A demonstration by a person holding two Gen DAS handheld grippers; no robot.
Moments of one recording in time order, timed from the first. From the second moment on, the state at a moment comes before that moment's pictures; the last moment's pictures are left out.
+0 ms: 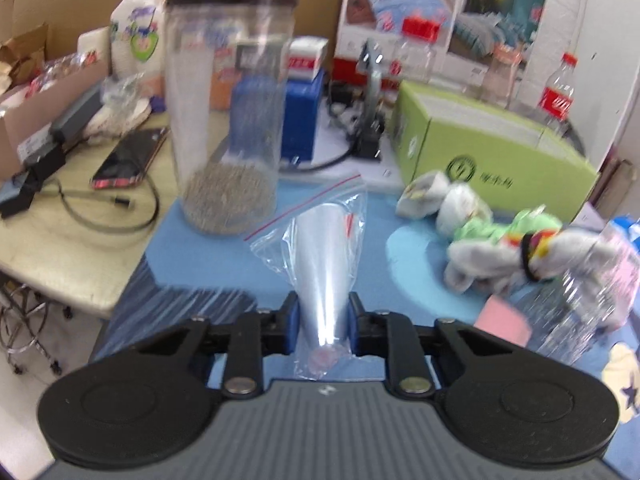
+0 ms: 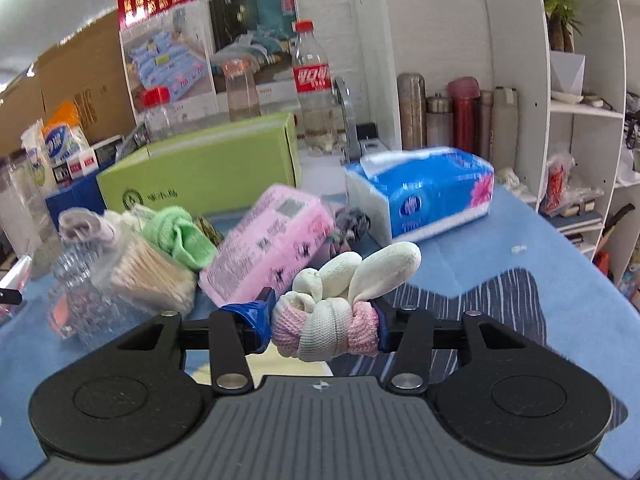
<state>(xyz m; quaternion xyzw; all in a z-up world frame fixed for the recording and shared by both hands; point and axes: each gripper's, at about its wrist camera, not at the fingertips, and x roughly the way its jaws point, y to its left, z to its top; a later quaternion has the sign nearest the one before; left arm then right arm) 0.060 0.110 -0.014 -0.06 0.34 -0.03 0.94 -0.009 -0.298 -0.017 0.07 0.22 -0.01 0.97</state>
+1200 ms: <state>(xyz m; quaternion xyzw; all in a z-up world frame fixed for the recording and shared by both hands) 0.246 0.004 0.049 -0.02 0.30 -0.08 0.95 0.239 -0.241 0.056 0.00 0.25 0.09 0.97</state>
